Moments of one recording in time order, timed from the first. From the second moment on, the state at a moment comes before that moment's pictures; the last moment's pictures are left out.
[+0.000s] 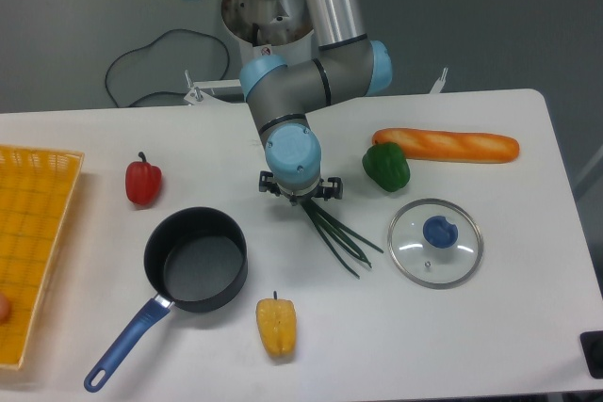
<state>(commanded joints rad) 2.39 -1.96 -1.91 -1.07 1.69 0.45</state>
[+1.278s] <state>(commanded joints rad) 2.39 -1.97 -1.91 -1.07 1.69 0.47</state>
